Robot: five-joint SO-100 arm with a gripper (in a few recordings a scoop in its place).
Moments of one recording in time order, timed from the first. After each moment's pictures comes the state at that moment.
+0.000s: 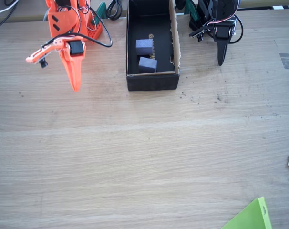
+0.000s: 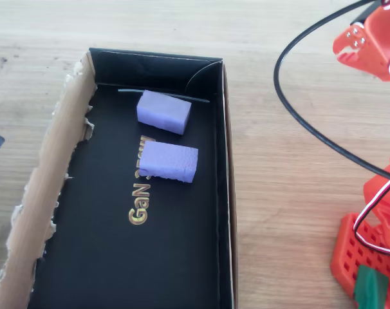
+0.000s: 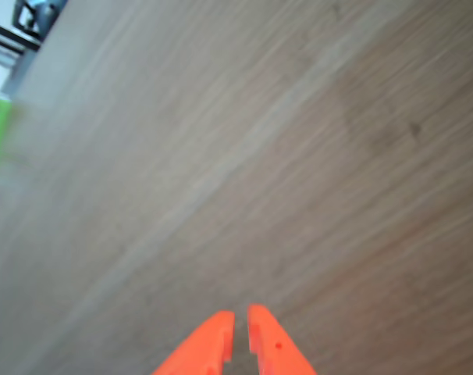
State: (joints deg) arm 81.5 145.5 158.3 33.5 41.4
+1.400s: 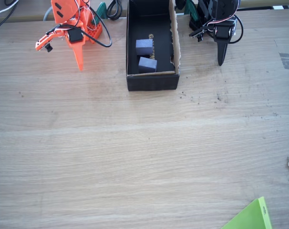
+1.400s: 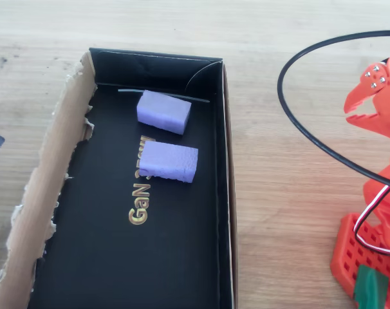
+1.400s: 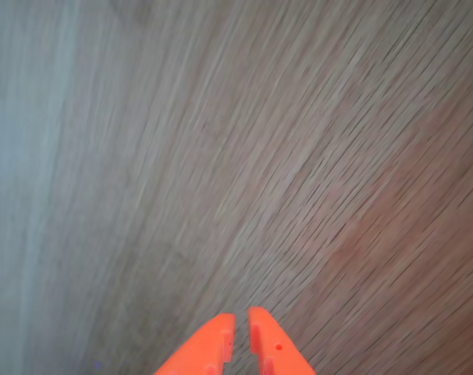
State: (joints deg) arm 81.1 173.6 163.3 73.7 19.3
